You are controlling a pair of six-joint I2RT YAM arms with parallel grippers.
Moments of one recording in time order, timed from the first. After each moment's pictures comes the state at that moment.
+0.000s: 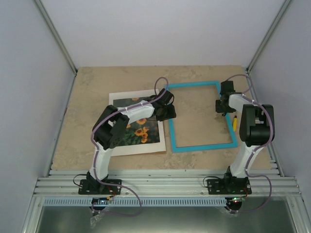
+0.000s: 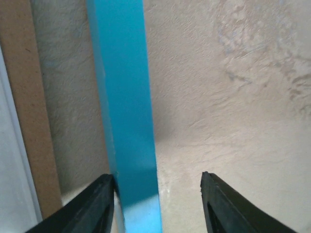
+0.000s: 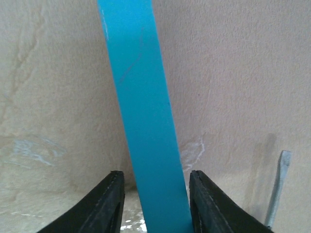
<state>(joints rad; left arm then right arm) -0.70 2.10 1.47 -0.38 0.17 -0.80 0.01 1.92 1.22 -0.47 0.24 0.04</state>
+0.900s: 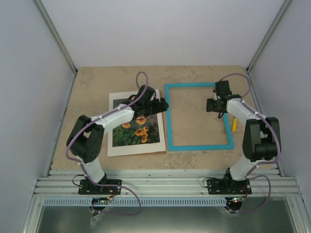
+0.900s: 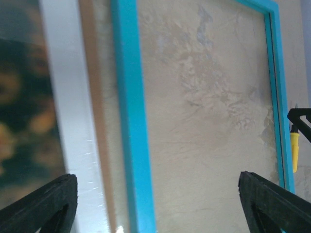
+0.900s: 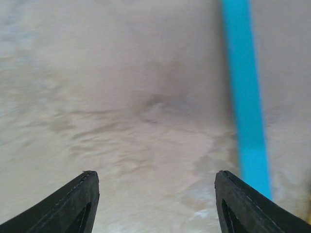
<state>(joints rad) -0.60 1.76 1.19 -0.21 0.18 -0.75 0.12 1.69 1.12 -0.50 0.12 0.16</state>
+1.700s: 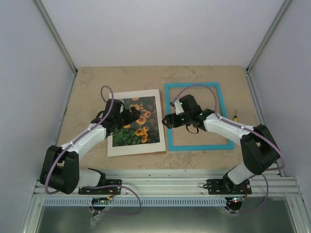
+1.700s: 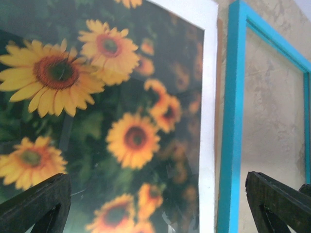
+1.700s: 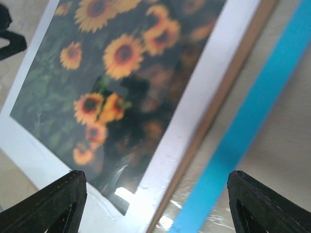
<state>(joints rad) -0.33 1.30 0.71 -0.20 0.18 -0.73 0.65 1.58 0.96 -0.23 -0.27 0.31</state>
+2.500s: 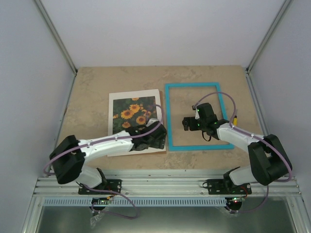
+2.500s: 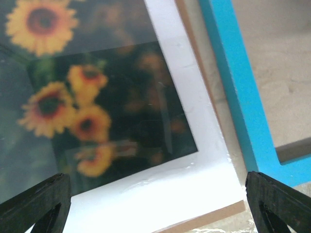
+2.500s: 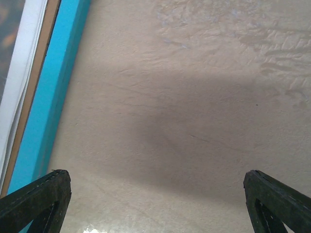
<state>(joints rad) -1.00 1.42 0.87 -0.54 -0.30 -0.71 0.47 1.42 0.70 -0.14 -0.01 0.30</state>
